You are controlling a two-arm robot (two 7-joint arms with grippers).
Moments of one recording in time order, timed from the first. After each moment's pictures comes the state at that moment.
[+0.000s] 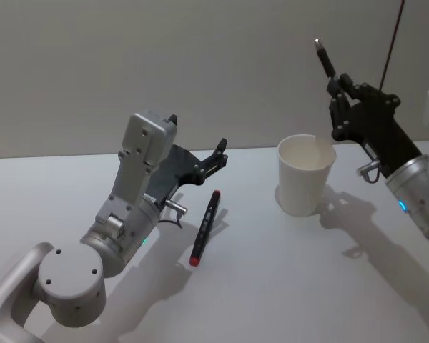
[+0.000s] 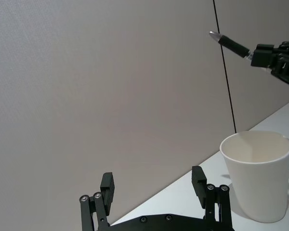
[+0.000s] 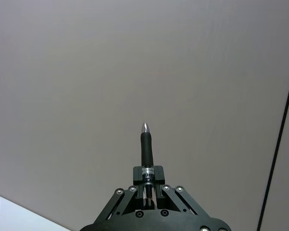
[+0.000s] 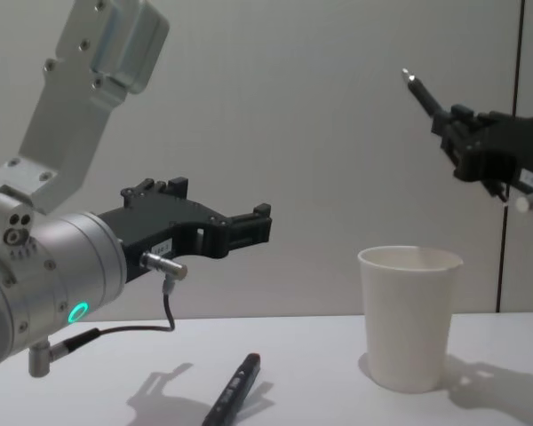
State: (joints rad) left arm -0.24 0.38 0.45 -1.63 -0.20 0.01 -0.01; right arm 0.25 0.18 -0.19 -1.47 0.11 -0.27 0.27
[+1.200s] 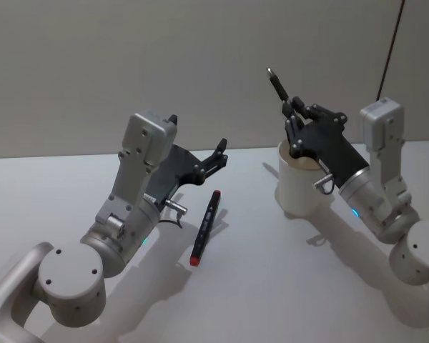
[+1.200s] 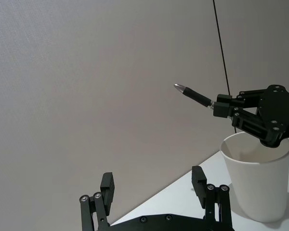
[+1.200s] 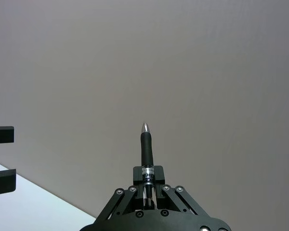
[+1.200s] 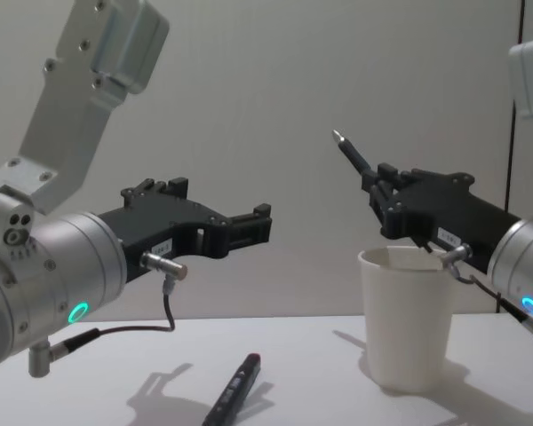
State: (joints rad) left arm -0.24 0.38 0.45 -1.63 -0.20 0.01 -0.01; right arm 0.37 0.10 -0.26 -1.21 0.03 -0.37 0.30
